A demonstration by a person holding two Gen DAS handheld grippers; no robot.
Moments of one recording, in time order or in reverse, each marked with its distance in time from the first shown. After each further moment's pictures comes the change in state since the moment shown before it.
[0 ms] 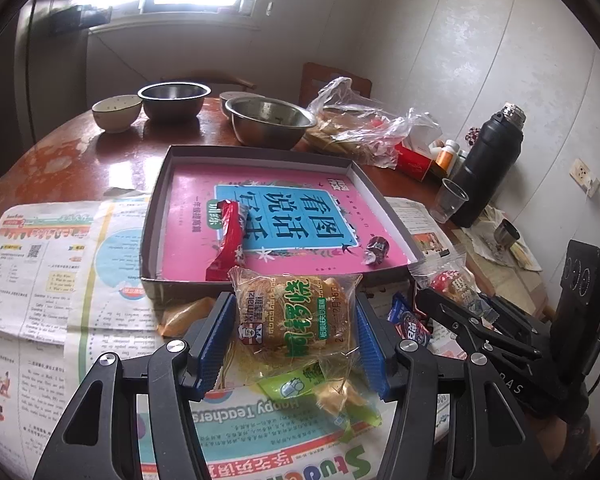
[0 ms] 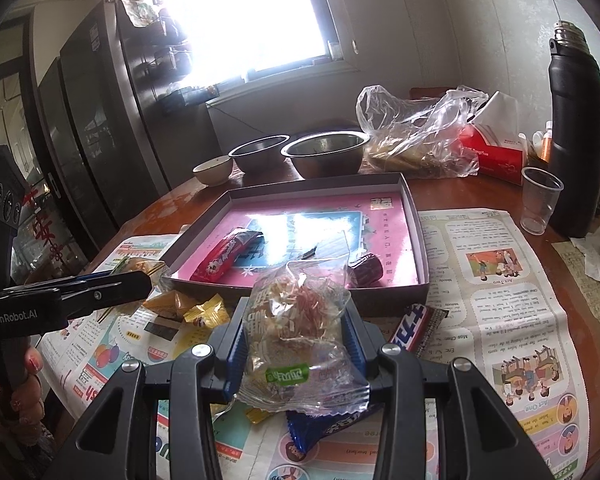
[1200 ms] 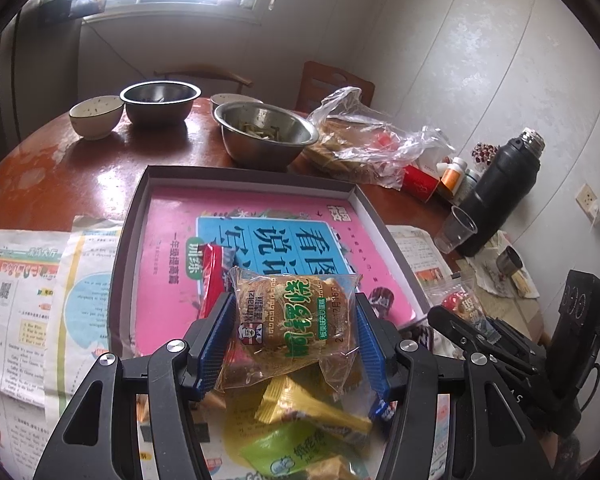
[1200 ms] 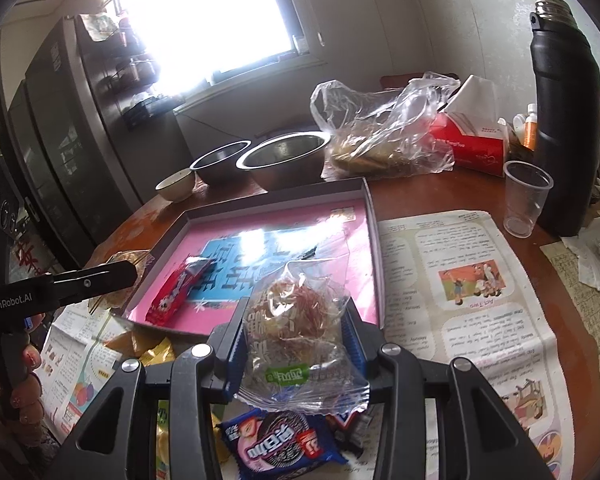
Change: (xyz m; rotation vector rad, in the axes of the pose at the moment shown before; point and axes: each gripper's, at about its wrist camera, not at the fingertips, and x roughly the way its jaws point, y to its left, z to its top) left arm 0.046 0.003 0.054 -0.046 0.012 -0.029; right arm 0.025 -0.041 0.033 0.092 0.019 -0.062
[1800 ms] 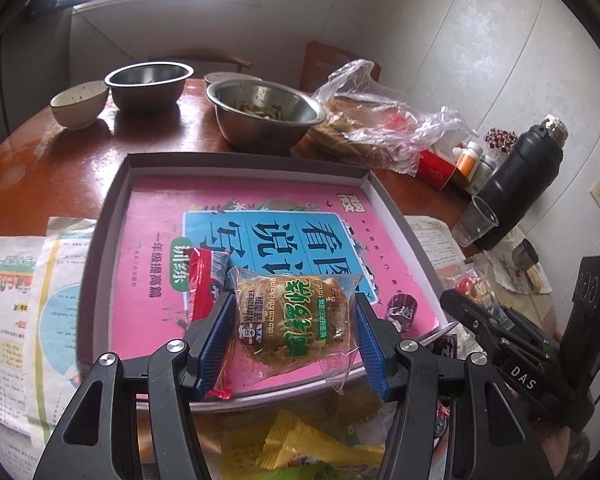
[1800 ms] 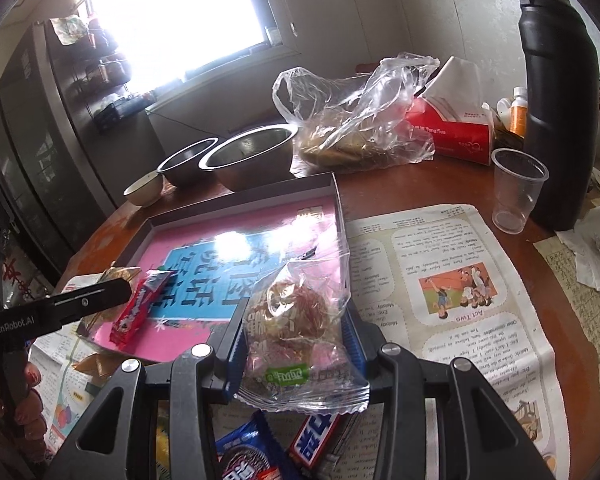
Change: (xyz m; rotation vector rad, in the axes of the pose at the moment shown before) left arm 0.050 -0.001 0.011 0.013 0.071 0.017; right arm 0.031 -0.020 0.014 0.046 0.033 -0.072
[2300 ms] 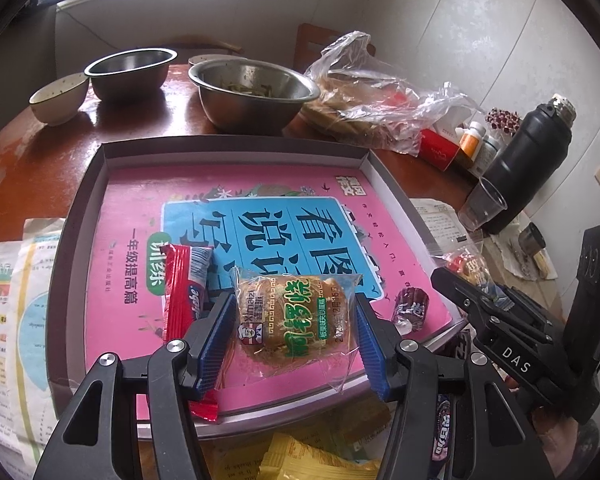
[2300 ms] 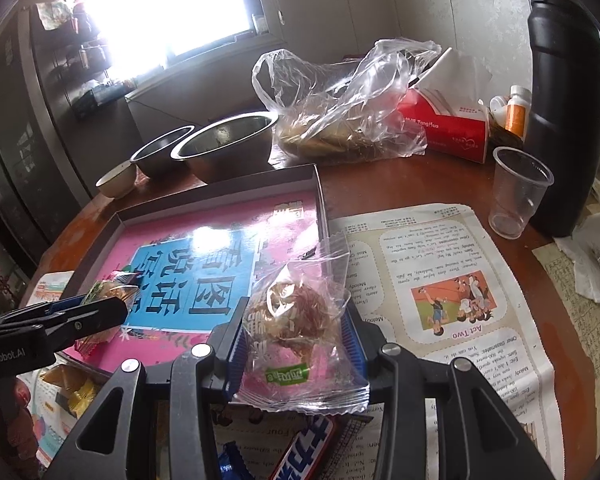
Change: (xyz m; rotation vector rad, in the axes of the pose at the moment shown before) left arm 0.028 -0.006 0.003 0.032 0.054 -0.001; right arm 0.027 -0.001 0.007 -0.013 0.036 -0.084
